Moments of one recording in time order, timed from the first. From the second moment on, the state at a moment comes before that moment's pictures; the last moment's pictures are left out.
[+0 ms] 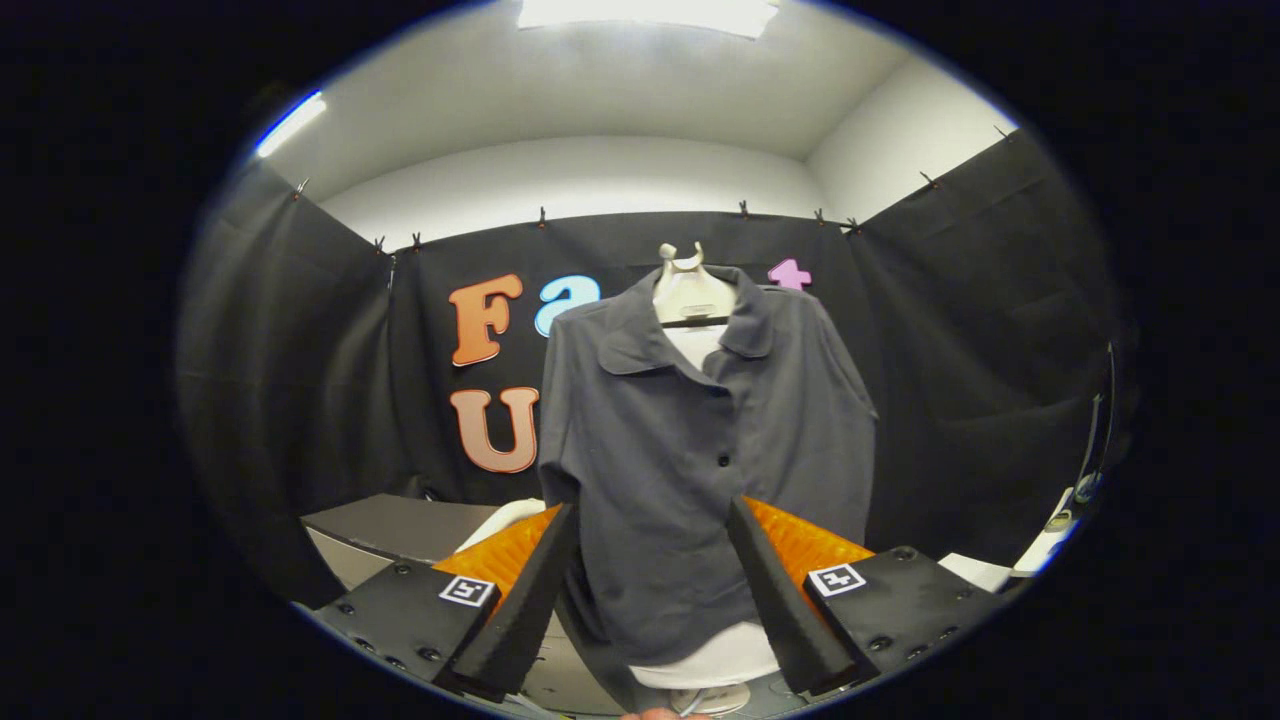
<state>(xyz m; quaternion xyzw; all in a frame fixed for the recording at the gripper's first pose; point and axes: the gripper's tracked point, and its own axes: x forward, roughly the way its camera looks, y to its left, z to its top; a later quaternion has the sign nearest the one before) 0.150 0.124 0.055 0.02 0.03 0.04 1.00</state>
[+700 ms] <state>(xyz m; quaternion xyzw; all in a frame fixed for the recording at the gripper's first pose) 0.318 0.355 -0.070 0.02 0.23 0.10 0.97</state>
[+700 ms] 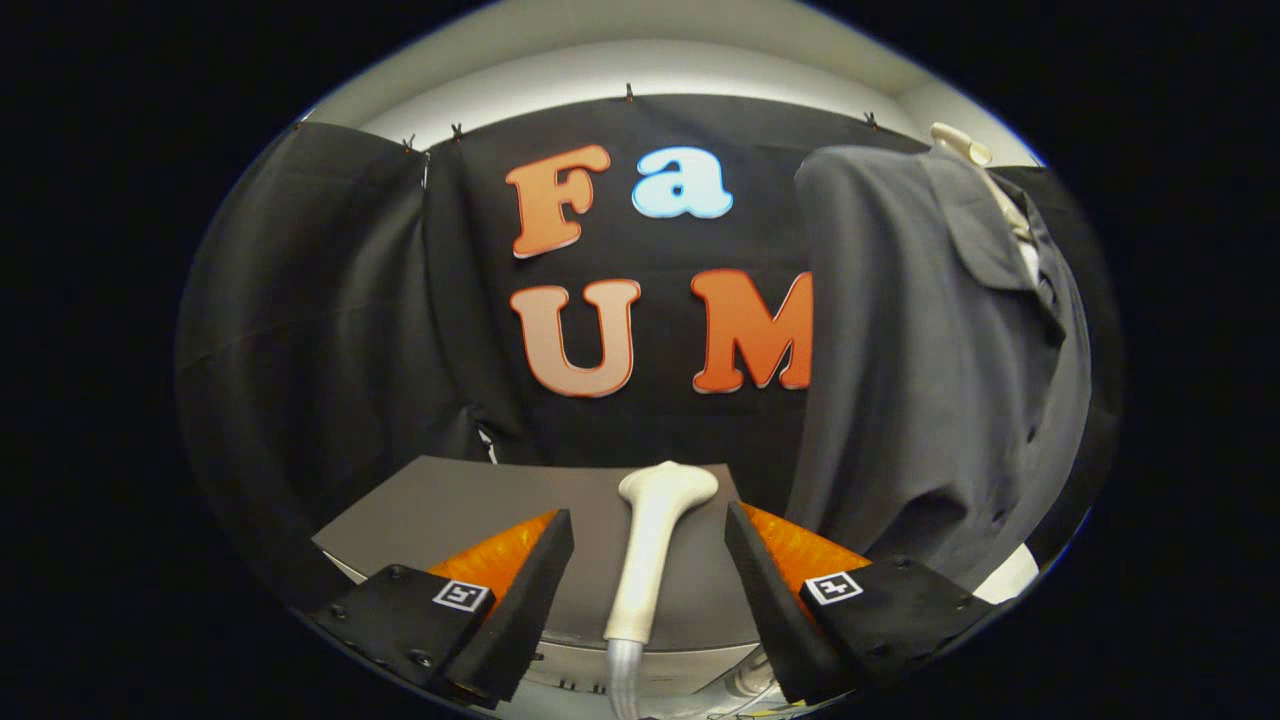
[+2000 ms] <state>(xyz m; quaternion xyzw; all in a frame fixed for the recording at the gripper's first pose) 0.325 0.343 -0.182 0.06 0.28 0.11 0.95</state>
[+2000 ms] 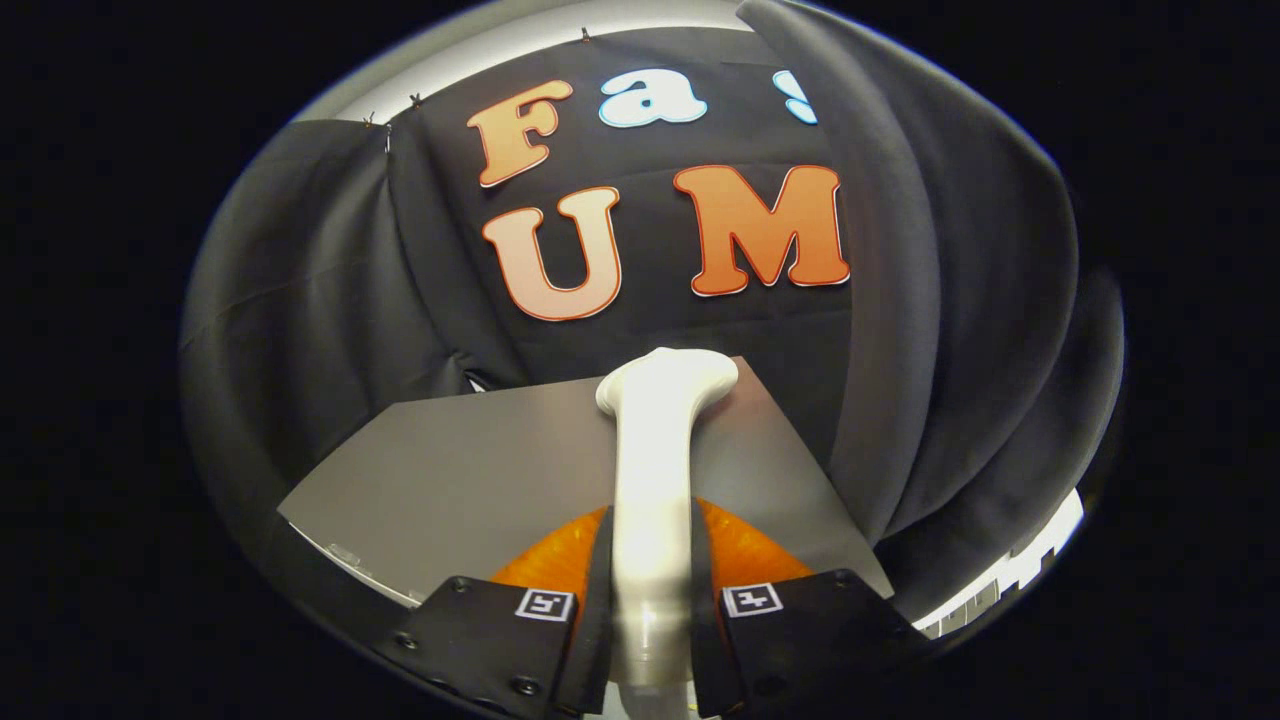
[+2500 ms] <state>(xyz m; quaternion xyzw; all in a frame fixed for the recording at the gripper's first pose) 0.221 0.315 -0.047 0.06 0.10 0.22 0.97</state>
